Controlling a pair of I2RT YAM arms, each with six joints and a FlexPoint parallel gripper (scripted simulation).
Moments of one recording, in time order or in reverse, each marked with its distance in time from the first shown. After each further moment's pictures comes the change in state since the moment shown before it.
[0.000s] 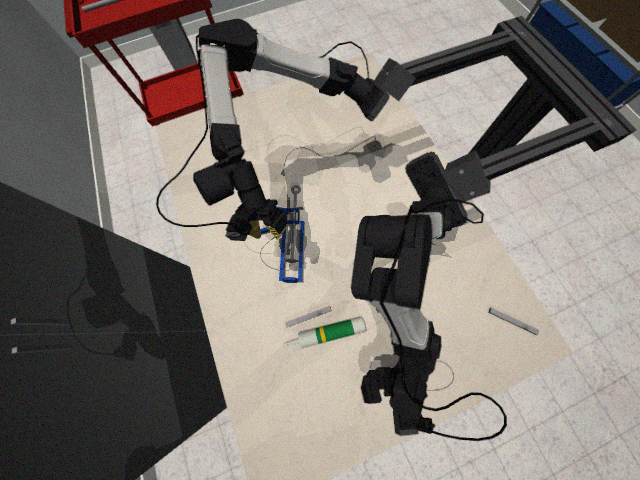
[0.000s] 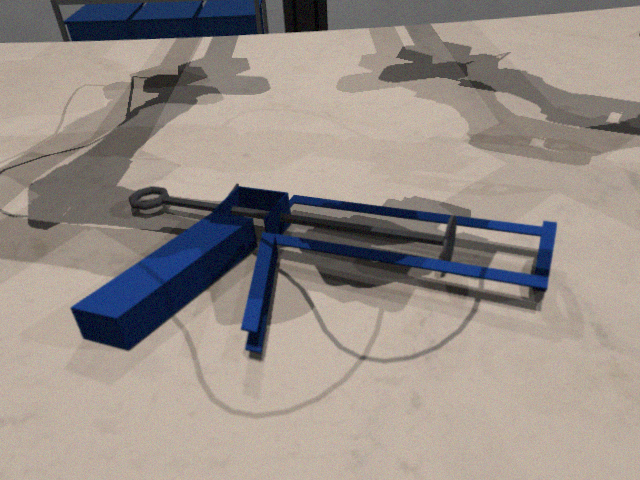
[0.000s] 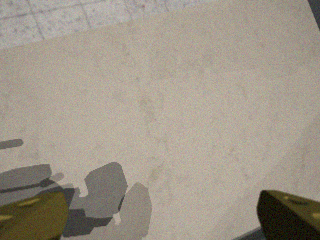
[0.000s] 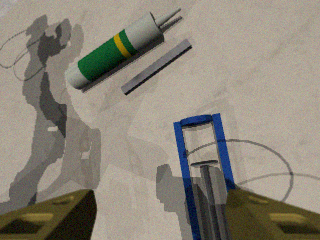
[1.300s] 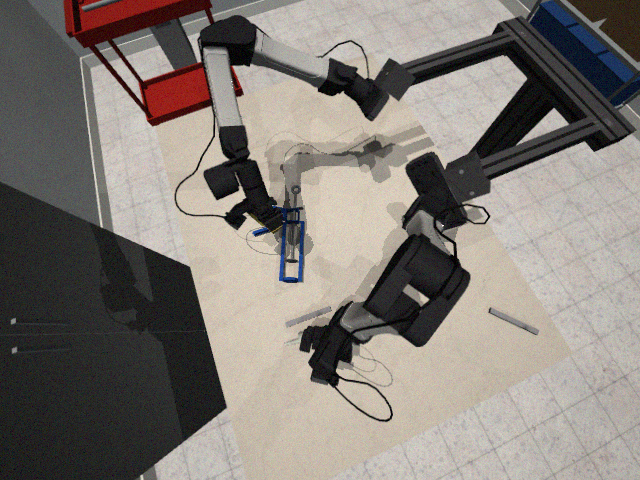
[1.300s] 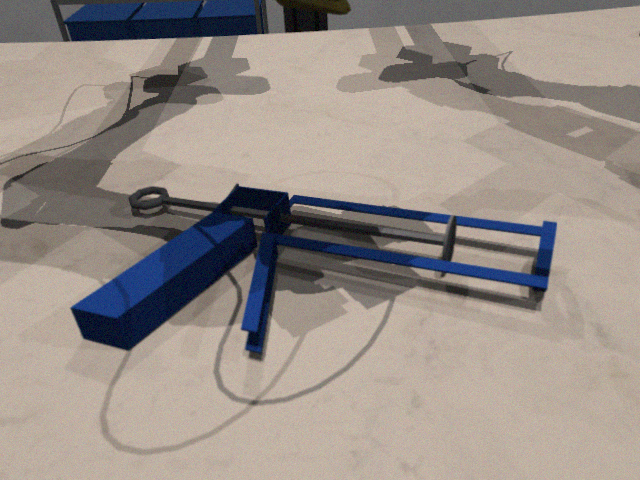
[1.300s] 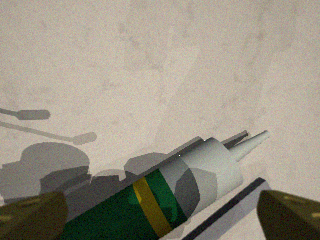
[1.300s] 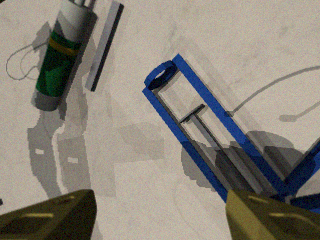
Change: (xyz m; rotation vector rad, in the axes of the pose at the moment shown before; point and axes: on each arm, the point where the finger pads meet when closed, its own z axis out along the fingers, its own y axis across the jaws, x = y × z) left arm 0.147 -0.130 0.049 0.017 0.228 0.253; right arm 0.063 -0.040 0.015 0.098 0.051 0.504
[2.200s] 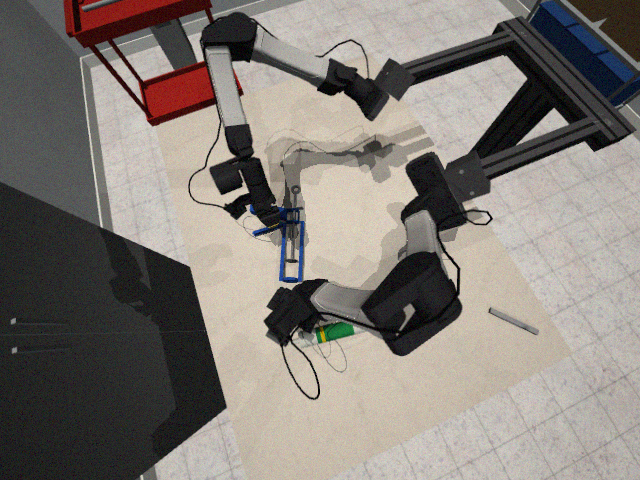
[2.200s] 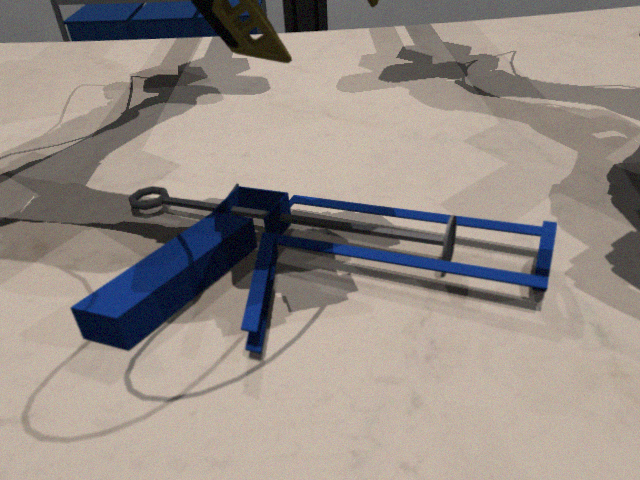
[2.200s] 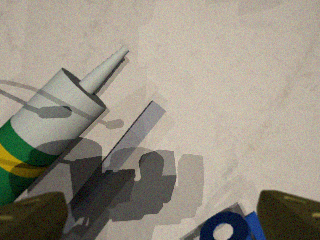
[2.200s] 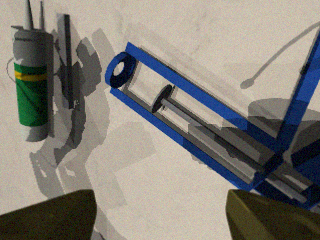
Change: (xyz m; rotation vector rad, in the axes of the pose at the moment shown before) left arm 0.070 -0.114 -0.023 0.040 0.110 0.284; right arm 0.024 -0.036 0.008 0.065 0.004 0.311
